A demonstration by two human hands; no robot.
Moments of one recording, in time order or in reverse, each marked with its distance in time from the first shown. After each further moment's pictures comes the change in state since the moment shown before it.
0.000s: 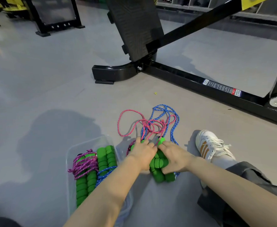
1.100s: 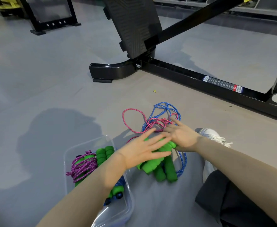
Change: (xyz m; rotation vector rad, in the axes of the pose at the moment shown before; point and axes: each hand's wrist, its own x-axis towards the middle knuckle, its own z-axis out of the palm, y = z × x) left_hand -0.020 -0.037 -0.009 0.538 0.366 0.344; right_hand 0.023 0.044 -0.032 -0.555 0.330 -0.364
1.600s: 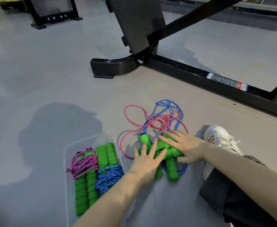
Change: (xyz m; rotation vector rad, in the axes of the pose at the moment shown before) left_hand 0.019 0.068 0.010 -0.809 -0.446 -0.436; right_hand -0.024 -0.003 0.045 0.190 -0.276 0.060
